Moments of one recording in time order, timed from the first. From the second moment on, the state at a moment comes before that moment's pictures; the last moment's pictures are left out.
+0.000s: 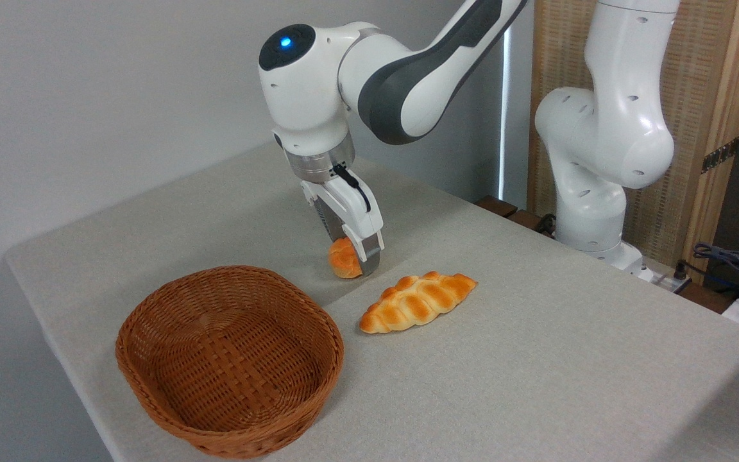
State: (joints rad) arm -0.30 -0.21 0.04 -2.32 -0.24 1.94 0.74
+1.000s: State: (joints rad) arm -0.31 -0.21 0.04 -2.32 -0.24 1.94 0.74
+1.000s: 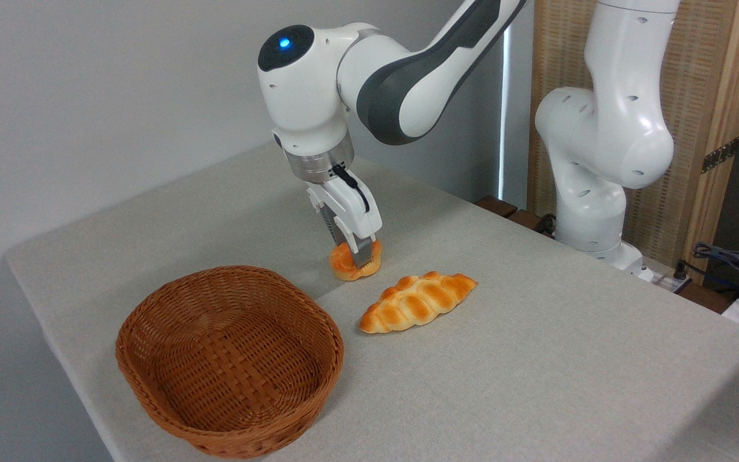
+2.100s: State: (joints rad) arm -0.31 -0.14 0.17 -1.92 -0.18 1.85 0.86
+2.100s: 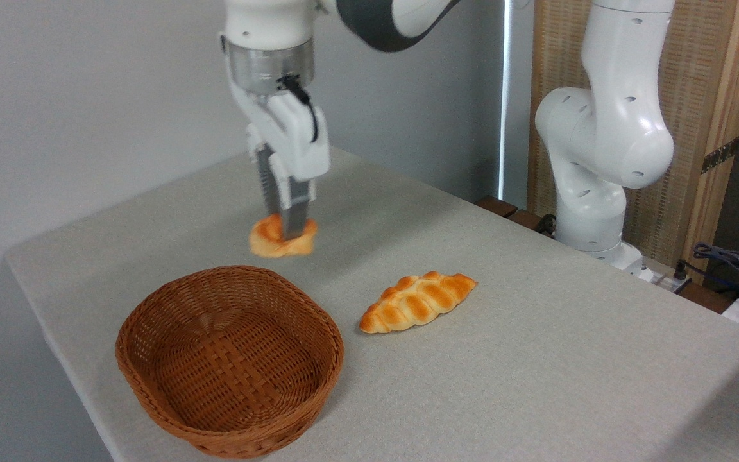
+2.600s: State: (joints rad) arm -0.31 0.21 0.18 -1.68 -0.20 1.95 0.86
